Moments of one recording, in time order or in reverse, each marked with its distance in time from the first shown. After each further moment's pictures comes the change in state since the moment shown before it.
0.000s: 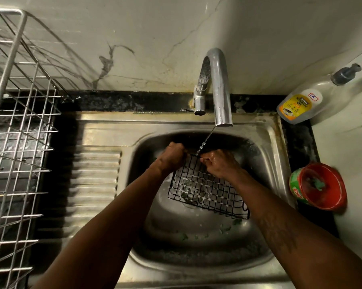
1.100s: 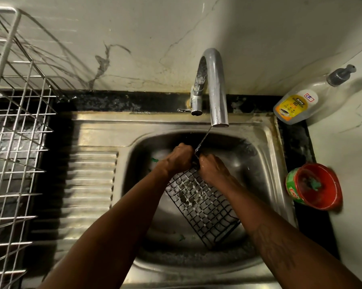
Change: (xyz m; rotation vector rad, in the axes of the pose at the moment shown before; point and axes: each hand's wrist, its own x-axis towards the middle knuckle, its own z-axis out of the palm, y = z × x) left_hand 0.005 0.035 -0.003 0.065 -0.121 0.080; right_hand -0.005 -0.025 0.017 -0.049 0.050 0.074
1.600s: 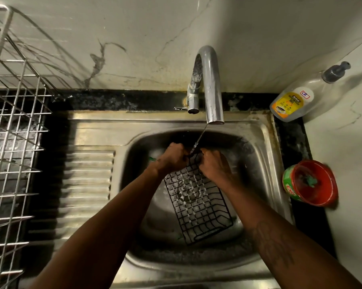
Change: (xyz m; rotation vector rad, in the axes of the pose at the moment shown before) left_hand -0.005 -0.015 0.007 -0.059 0.056 0.007; right_hand 0.000 0.007 -0.003 0.070 0.093 0.127
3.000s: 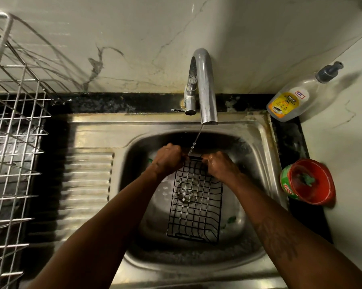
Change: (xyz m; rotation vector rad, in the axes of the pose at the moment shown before) left_hand -0.009 -0.001 0.001 0.212 0.118 -0.059; right_hand -0.004 0.027 -0.016 -0.051 -0.079 -0.145
